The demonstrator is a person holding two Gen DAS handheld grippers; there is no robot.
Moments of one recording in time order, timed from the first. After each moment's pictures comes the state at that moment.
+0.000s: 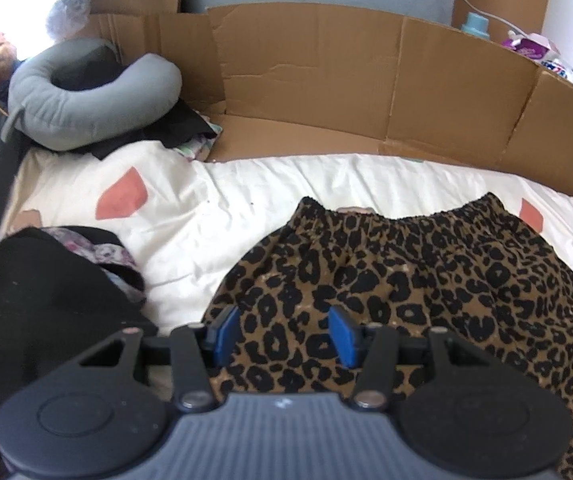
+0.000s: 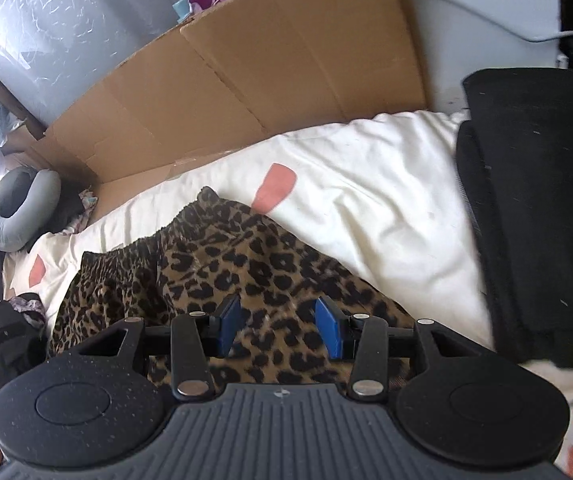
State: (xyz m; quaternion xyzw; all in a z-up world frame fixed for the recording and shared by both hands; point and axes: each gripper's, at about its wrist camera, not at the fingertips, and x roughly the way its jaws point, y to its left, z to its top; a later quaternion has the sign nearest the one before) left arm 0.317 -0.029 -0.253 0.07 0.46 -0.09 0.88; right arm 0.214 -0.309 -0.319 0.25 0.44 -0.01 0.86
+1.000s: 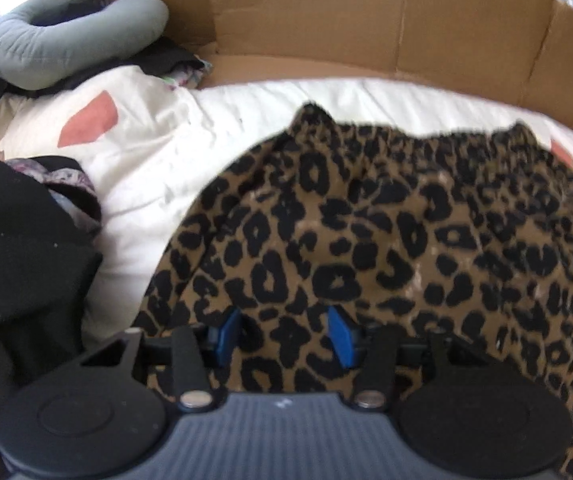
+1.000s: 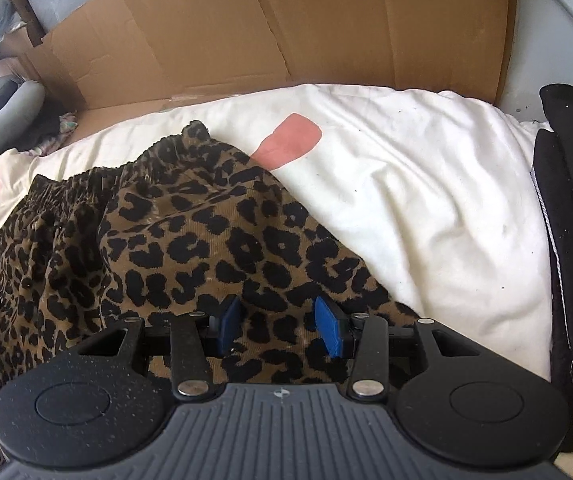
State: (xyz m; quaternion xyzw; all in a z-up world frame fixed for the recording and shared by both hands) left arm 0.313 -0.027 -0.332 0.07 0.48 -0.09 0.87; right arm 0.254 -0.273 -0.391 0.13 0.46 0.01 0.88
